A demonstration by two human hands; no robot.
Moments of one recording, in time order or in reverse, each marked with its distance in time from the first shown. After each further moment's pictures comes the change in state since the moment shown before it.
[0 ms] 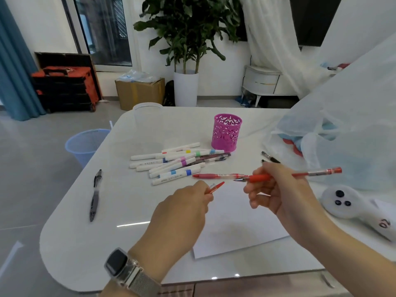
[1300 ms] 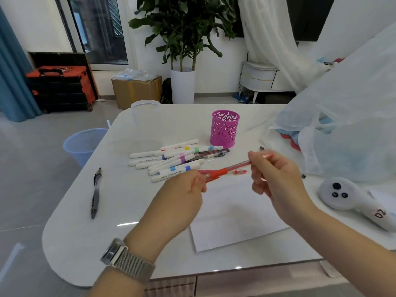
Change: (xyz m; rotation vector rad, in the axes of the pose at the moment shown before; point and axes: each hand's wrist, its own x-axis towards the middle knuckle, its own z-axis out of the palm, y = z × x) left_hand 0.011 -0.011 -0.001 -0.436 0.056 -0.116; right_hand 0.023 0.016 -0.003 -0.068 0.064 -0.121
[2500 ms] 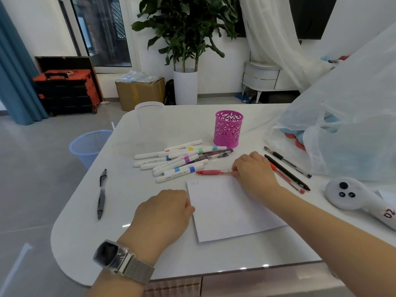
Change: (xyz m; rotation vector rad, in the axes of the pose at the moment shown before) left_hand -0.008 -0.026 -0.012 0.631 -0.171 -0.081; right_hand 0.082 0.072 0.003 -1.714 -0.171 -0.430
